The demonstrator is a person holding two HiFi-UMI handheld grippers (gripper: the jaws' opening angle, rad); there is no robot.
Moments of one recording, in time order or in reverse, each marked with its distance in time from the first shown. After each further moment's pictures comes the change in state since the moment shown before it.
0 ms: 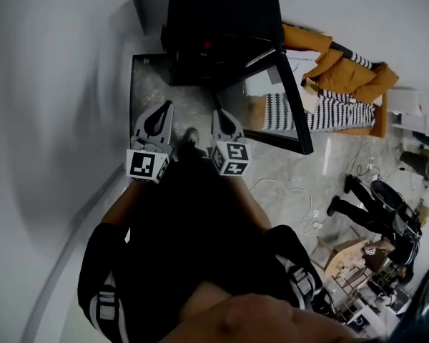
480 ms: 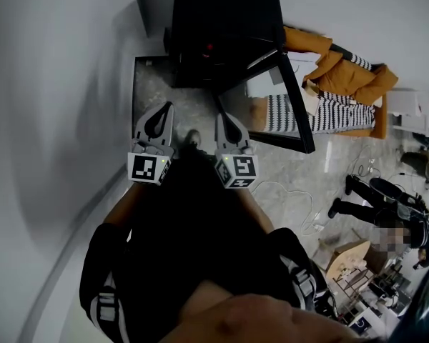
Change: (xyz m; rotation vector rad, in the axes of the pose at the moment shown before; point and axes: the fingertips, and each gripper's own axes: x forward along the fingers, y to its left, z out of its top) left arm -0.016 0.003 0.013 0.024 -0.034 0.024; right arm -0.043 0.032 0.052 -0.034 -0.162 0.048
